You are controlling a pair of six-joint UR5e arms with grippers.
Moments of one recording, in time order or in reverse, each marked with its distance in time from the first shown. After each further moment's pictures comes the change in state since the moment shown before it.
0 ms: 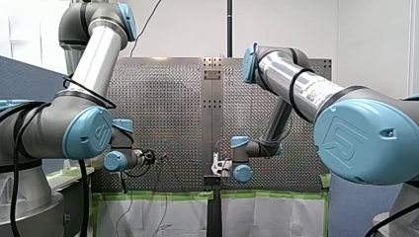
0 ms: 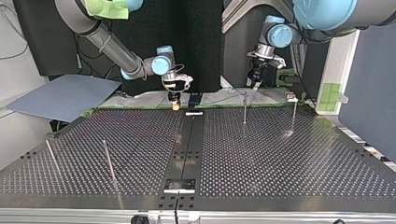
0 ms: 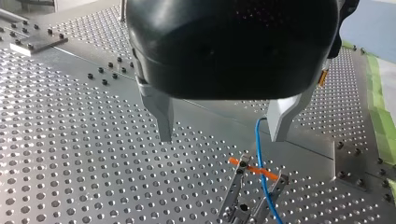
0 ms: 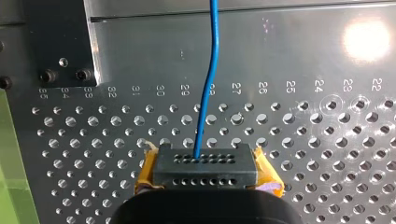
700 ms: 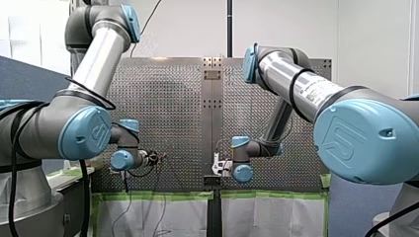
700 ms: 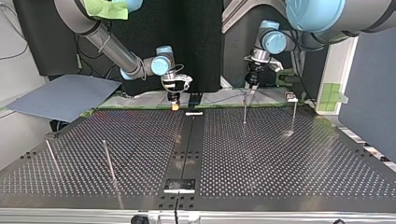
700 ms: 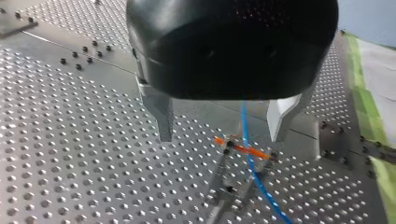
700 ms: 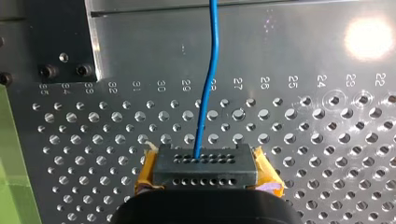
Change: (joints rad) left arm -0.050 -0.036 0.077 -0.083 -0.085 0.075; right arm -0.003 0.000 0.000 0.004 0.000 0.002
